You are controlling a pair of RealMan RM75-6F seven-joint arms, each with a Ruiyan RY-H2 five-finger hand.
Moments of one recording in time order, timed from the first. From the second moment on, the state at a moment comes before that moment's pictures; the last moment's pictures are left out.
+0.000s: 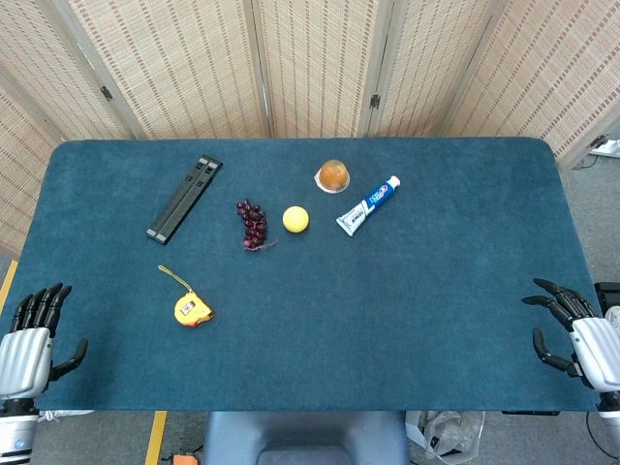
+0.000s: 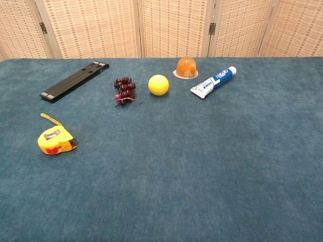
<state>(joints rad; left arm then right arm) -0.08 -1.17 -0.08 -1.76 1.42 1.51 0.16 0.08 -1.05 0.00 -1.49 -1.63 1.51 0.50</state>
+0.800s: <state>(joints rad) -0.28 -1.10 -0.07 -1.74 1.58 1.26 0.09 0.07 -1.04 -0.01 -1.49 -1.64 1.54 0.51</state>
